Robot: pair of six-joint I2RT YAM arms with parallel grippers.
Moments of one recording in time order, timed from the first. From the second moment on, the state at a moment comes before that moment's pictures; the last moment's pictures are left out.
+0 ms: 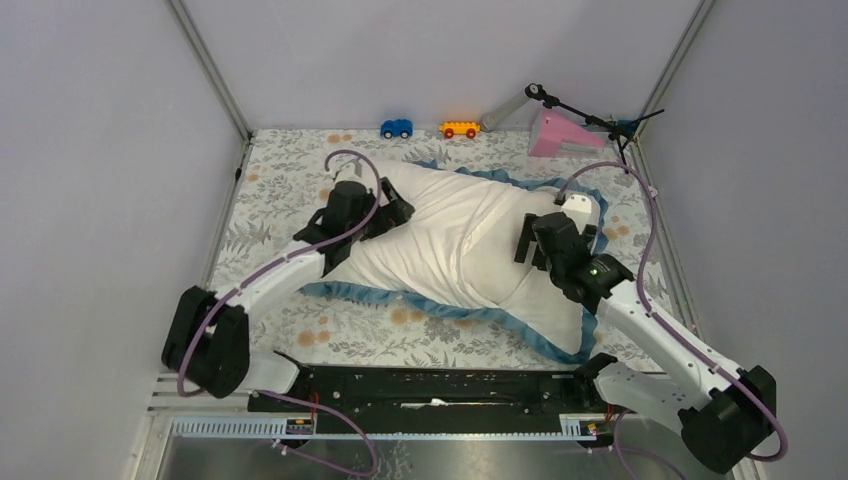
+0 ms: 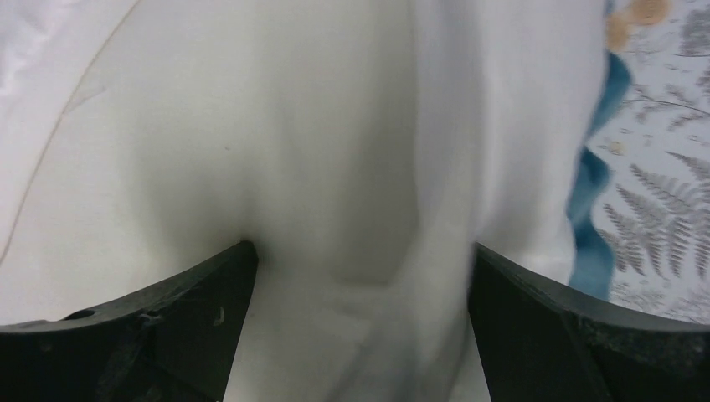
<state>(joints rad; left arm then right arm) -0.50 1.44 0.92 -0.02 -0.03 -0.76 0.56 0.97 0.80 -0.60 0.58 0.55</state>
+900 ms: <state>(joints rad) -0.73 1.28 1.05 -0.33 -0.25 -0.56 0.77 1.15 0.90 -0.38 0.30 0.51</state>
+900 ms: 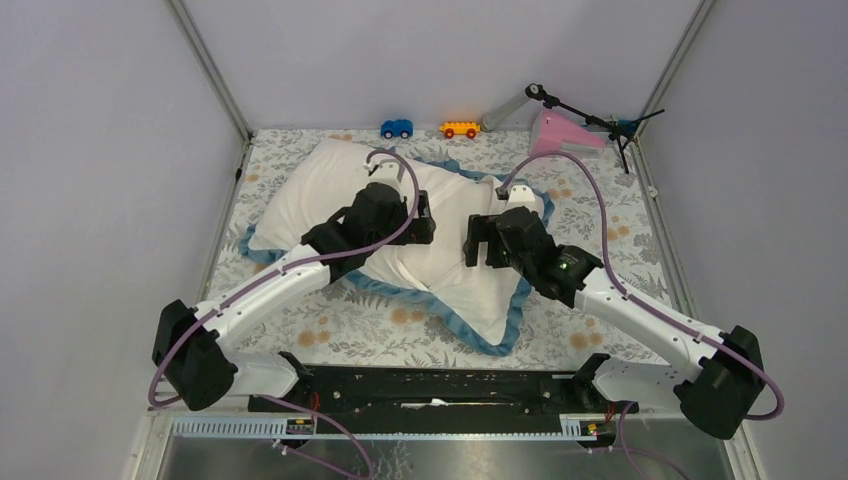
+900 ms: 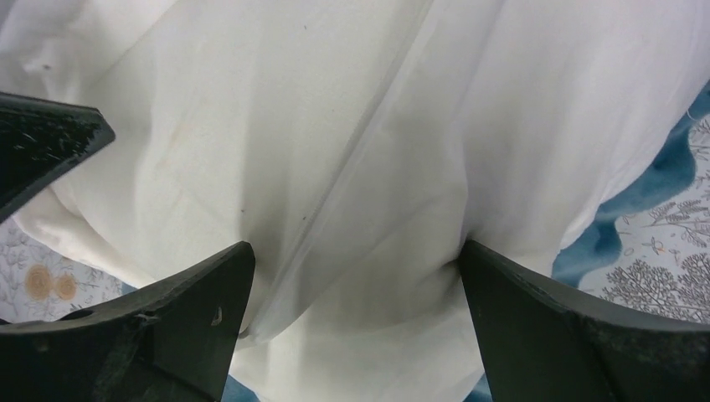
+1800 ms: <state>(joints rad) -0.72 1.67 1.28 -0.28 -0.07 -0.48 0.77 0.91 0.66 -0.40 0.38 0.71</state>
